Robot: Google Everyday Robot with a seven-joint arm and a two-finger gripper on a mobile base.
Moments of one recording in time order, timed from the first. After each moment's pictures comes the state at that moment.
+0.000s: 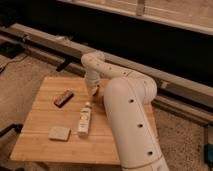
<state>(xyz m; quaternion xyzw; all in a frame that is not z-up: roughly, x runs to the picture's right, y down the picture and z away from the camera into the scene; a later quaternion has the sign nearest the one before) -0.087 0.037 0.951 -0.34 -0.19 -0.30 0.87</state>
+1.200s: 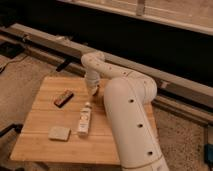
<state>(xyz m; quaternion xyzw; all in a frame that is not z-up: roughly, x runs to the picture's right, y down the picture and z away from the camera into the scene) -0.087 0.037 0.951 -0.34 -0.19 -0.30 0.87</state>
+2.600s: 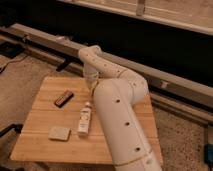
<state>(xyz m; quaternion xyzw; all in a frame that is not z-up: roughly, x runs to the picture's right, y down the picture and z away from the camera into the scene) -0.085 -0.006 0.962 -0.35 -0.18 -0.35 0.85</state>
